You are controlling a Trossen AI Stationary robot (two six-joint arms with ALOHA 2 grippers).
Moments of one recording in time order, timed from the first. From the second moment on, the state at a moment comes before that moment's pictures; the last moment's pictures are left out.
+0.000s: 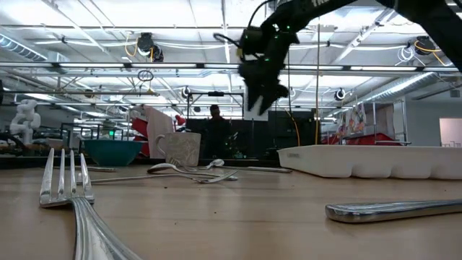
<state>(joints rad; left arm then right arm) -0.01 1.35 2.35 -1.57 -0.52 -0.40 -0.52 2.01 1.86 -1.06 -0.06 0.14</state>
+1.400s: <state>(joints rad) -0.07 1.24 2.35 -1.57 -0.55 -0.33 0.66 1.23 0.72 -1.12 0.00 2.04</state>
